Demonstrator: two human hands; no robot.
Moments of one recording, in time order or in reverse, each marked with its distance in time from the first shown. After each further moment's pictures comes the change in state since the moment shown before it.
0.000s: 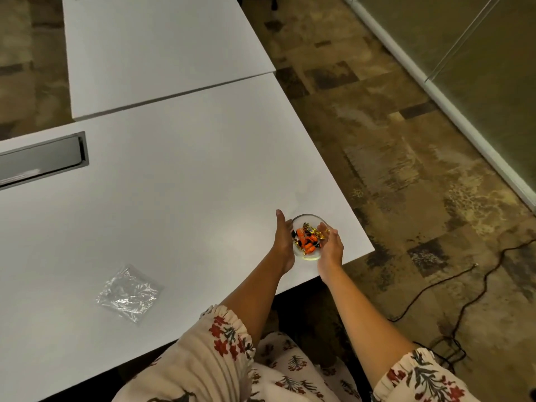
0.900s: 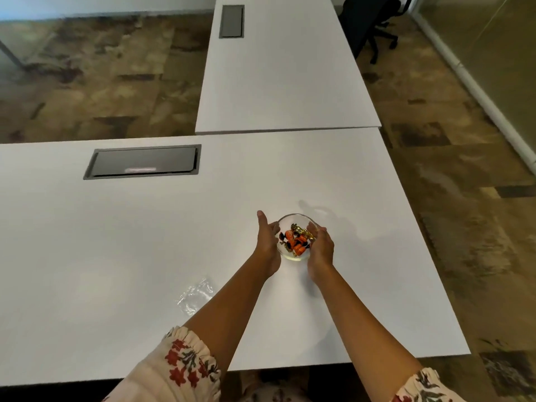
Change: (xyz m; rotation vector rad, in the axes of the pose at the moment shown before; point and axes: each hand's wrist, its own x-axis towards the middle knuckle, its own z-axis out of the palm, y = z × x) left_hand -0.053 0.158 -0.185 -0.242 0.223 0.266; right_hand -0.061 0.007 0.256 -0.218 -0.300 0.024
